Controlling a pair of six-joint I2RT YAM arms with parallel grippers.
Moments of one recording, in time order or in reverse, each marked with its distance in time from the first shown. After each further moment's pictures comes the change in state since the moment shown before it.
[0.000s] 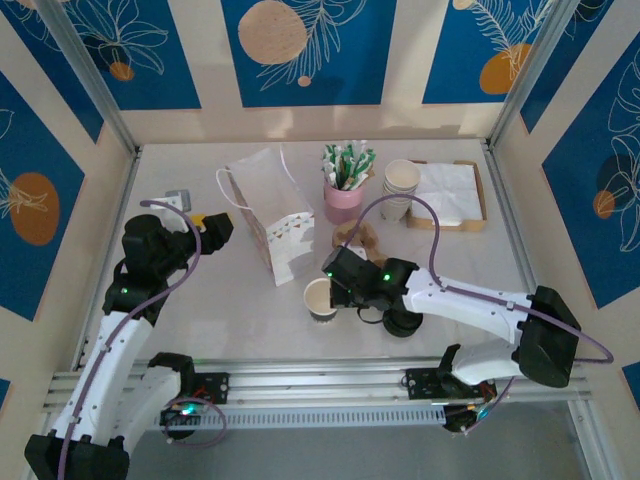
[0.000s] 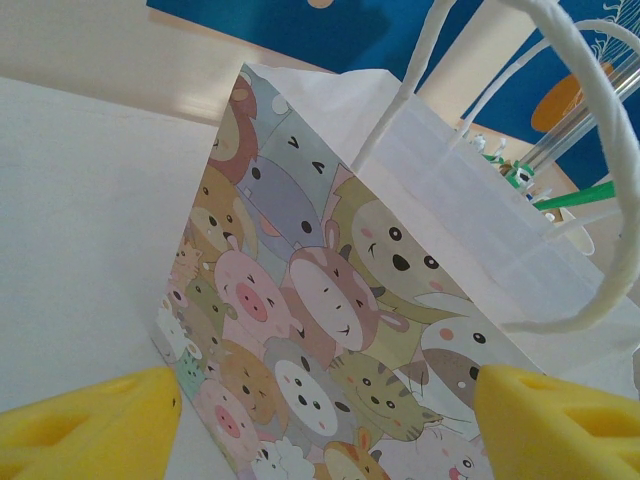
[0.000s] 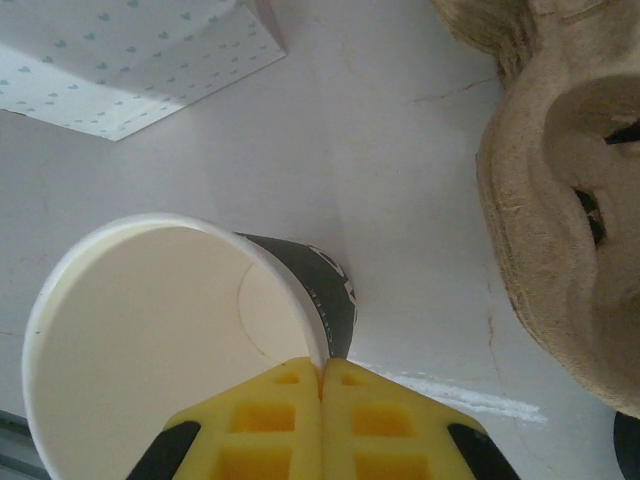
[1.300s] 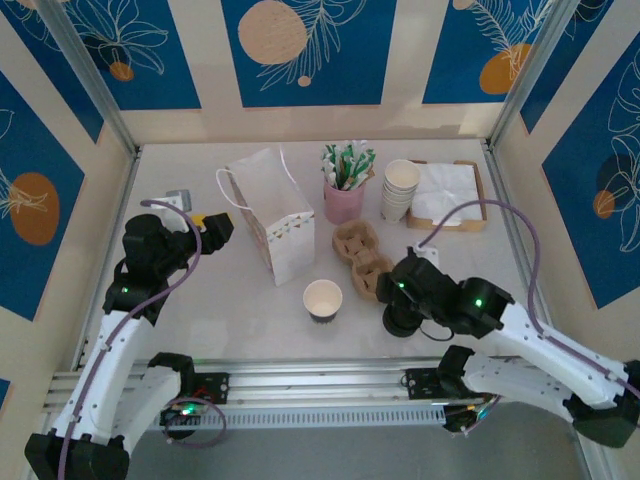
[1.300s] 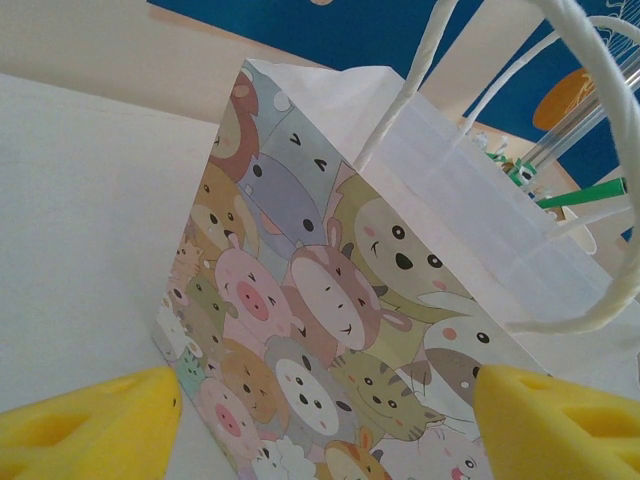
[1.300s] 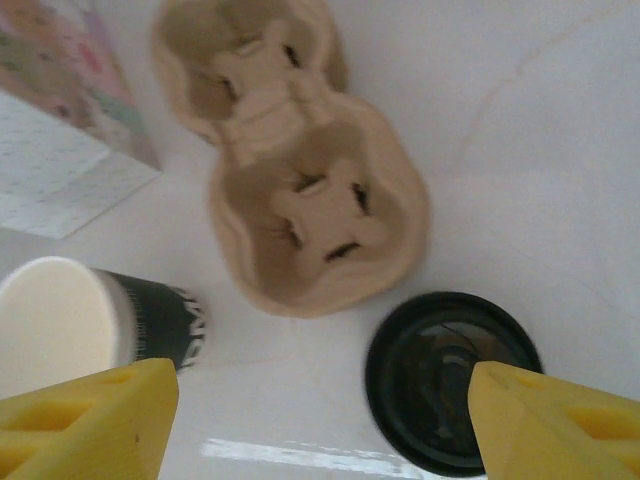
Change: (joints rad) left arm 0.000 0.007 0.000 0.000 0.000 0.000; right arm -0.119 -0.548 -0.104 -0.338 0.185 0.027
